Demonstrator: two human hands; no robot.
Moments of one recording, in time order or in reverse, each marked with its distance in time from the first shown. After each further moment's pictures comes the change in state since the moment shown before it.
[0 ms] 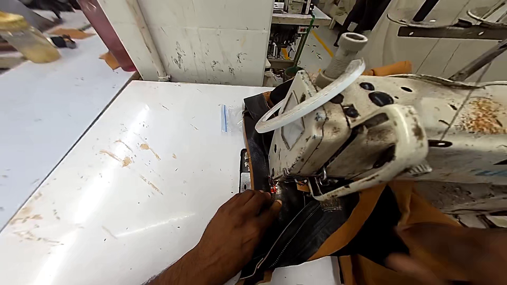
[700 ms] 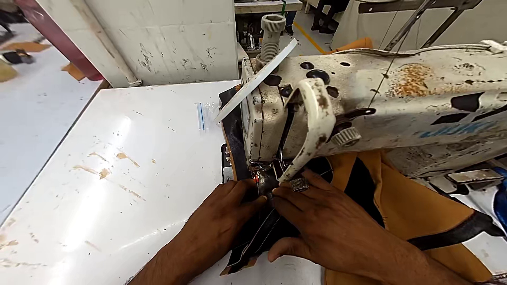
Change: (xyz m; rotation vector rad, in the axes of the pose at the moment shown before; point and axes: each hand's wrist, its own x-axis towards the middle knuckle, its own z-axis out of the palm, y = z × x) left_hand 0.001 -0.012 -0.011 -0.100 -0.122 0.102; right_hand 0.057 -0.015 0.102 -0.120 0.054 -0.364
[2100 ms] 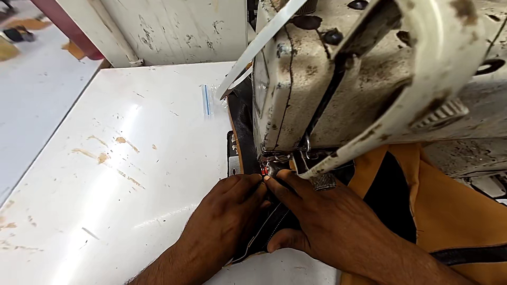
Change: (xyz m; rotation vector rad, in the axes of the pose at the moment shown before) left_hand -0.001 0.011 0.006 0.044 0.086 -0.118; right_hand 0.005 -0.006 0.026 0.008 -0.021 0.150
